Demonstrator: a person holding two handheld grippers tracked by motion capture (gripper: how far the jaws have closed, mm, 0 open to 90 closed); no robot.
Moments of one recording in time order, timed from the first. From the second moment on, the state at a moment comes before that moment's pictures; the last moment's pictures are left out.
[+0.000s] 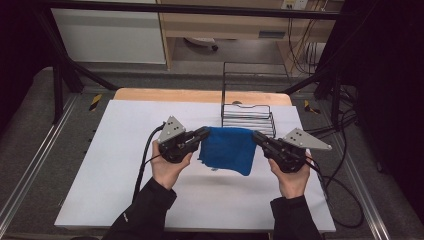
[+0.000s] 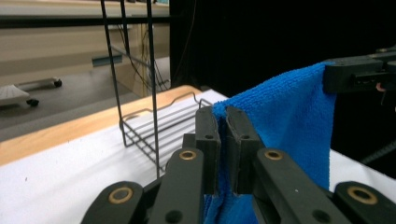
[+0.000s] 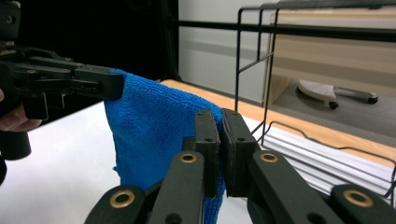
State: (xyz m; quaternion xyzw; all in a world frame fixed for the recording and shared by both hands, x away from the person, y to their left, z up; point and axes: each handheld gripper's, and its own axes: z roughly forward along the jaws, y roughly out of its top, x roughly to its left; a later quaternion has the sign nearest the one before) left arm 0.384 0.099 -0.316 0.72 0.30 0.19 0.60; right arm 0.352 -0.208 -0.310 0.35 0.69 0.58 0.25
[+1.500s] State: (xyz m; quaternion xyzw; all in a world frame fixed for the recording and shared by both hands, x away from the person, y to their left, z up) left arm 0.429 0.038 -0.230 0.64 0.27 0.23 0.68; right arm 0.377 -0.250 -0.220 0.35 0.62 0.60 0.37
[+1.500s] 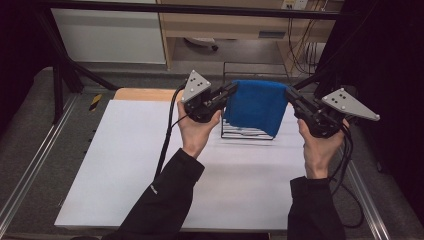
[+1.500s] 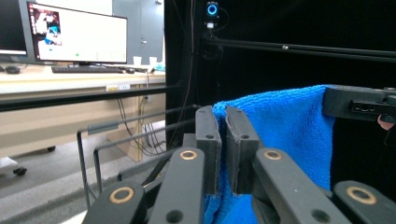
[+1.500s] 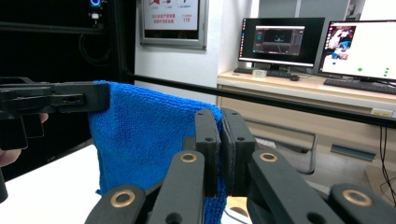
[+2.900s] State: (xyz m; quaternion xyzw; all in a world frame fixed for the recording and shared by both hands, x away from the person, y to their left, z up) left arm 0.492 0.016 -0.154 0.61 0.27 0.29 0.69; right arm 0.449 -0.259 -0.140 0.34 0.60 0.59 0.41
